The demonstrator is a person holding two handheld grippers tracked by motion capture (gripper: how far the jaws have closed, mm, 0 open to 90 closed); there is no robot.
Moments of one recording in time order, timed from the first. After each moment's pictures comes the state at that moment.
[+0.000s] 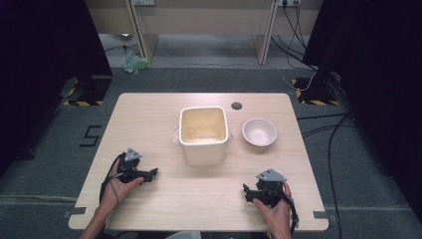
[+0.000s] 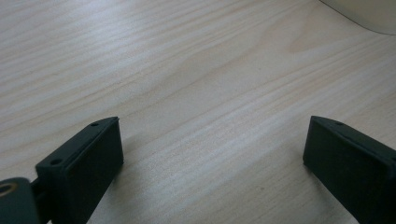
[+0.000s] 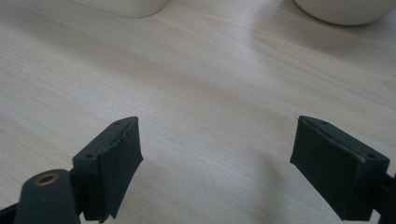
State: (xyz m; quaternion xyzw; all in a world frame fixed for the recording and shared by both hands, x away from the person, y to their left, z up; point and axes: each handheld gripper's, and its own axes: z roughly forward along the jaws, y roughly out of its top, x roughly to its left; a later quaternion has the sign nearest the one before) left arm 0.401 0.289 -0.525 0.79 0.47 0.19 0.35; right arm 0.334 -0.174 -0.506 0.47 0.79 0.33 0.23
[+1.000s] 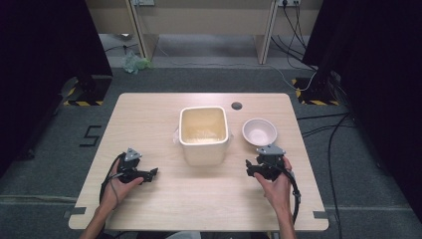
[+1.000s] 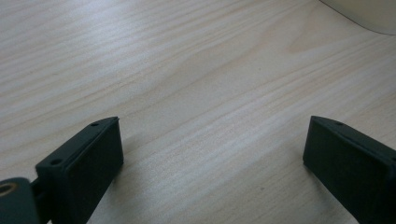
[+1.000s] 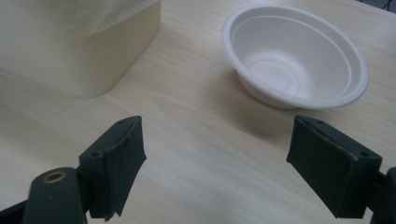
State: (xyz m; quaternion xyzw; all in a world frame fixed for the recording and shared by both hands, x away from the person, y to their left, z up) left arm 0.401 0.289 -0.525 0.79 0.47 0.20 0.35; right arm 0.394 -0.173 -0.461 0.46 0.78 0.31 0.27
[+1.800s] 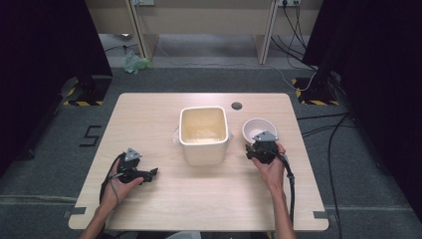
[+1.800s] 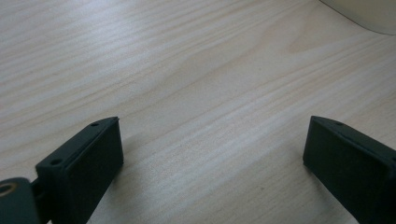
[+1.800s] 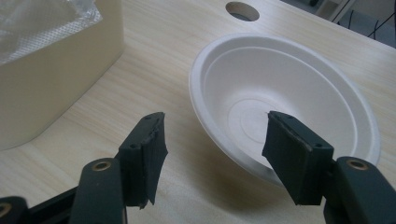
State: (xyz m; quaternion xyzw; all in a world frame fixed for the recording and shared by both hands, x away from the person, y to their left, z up) left arm 0.401 0.289 -0.525 0.79 0.47 0.20 0.35; right arm 0.452 -0.171 -0.482 0.44 0.78 0.32 0.30
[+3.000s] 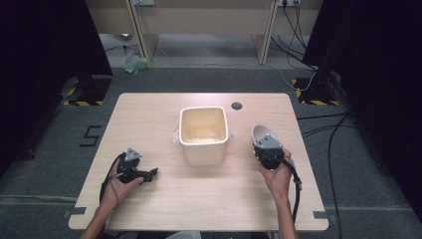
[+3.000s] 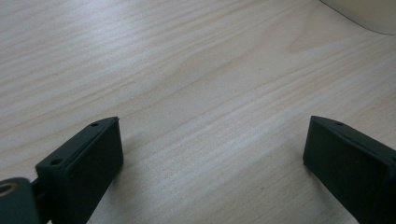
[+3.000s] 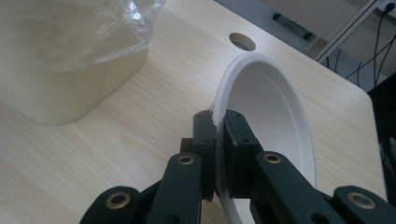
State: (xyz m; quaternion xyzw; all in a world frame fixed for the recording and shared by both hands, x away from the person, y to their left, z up) left arm 0.401 0.289 -0.525 0.79 0.47 0.19 0.35; right arm 0.413 -0.174 -0.449 0.38 0.80 0.32 0.35
